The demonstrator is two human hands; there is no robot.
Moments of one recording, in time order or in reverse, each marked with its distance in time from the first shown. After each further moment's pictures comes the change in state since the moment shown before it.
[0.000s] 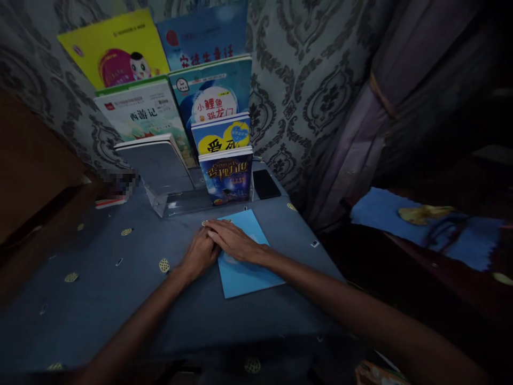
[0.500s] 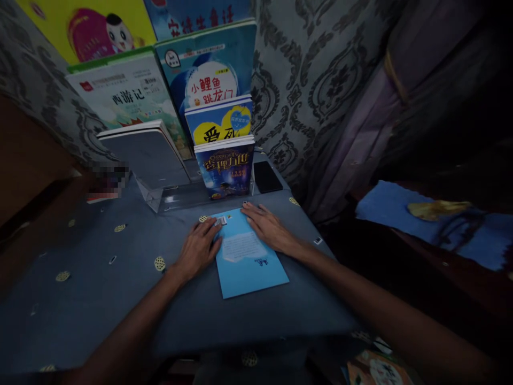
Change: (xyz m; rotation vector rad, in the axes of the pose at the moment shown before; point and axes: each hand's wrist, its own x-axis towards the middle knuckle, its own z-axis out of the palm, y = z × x) left_hand -0.003 -0.003 0.003 0.155 -0.041 -0.006; right_hand -0.044 0.087 -0.031 -0.178 0.110 0.108
